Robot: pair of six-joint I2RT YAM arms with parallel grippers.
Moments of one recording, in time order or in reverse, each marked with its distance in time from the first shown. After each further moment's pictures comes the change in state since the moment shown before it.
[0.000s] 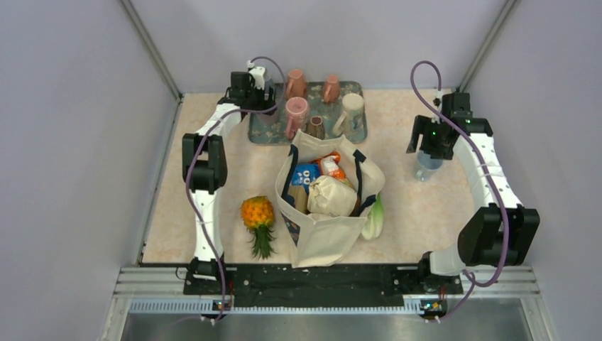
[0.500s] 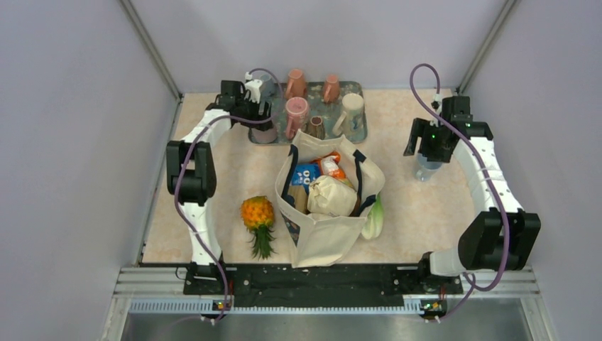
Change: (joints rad) left arm 0.024 -0.254 -0.309 -0.119 0.148 0.103; right arm 0.000 -0.029 -0.038 0.008 -0.054 0.000
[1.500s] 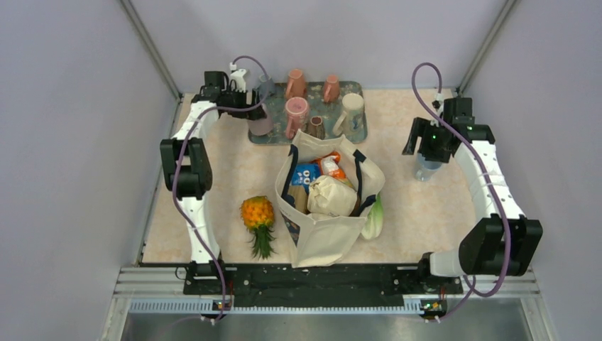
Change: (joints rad) left arm 0.101 0.078 0.200 -0.121 0.219 -0.032; right arm 0.000 -0.034 -0.024 0.012 -0.030 0.011
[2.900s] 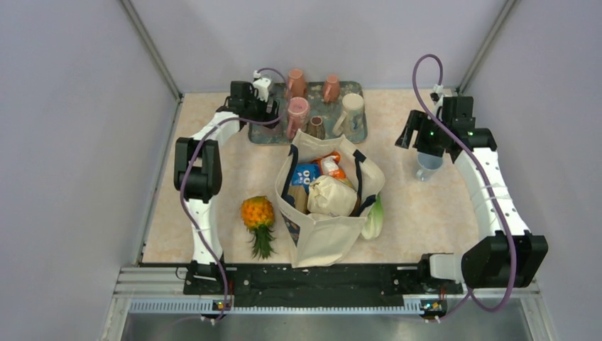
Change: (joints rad) left arm -0.148 -0.027 -0.201 0.288 -0.272 0.054; right arm 0.067 -0.090 0.006 0.081 -0.056 0.068
